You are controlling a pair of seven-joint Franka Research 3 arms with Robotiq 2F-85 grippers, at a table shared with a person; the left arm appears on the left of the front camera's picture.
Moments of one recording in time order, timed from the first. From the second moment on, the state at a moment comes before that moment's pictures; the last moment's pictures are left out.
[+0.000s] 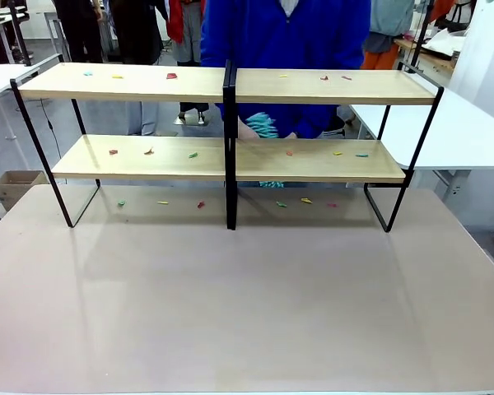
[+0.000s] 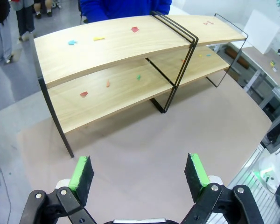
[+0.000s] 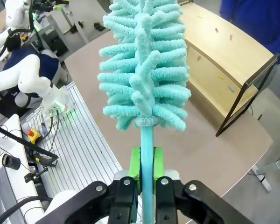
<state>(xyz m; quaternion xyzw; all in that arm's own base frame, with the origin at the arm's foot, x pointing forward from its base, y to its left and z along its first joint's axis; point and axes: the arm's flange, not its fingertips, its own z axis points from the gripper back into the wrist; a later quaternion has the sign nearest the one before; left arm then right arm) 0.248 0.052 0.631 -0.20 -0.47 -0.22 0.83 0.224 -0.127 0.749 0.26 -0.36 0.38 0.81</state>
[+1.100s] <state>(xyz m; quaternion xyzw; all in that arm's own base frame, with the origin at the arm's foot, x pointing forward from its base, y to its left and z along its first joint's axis) 0.248 0.052 0.631 -0.20 -0.47 -0.22 0.83 0.159 0.154 0.593 0.07 0.04 0.64 0.77</state>
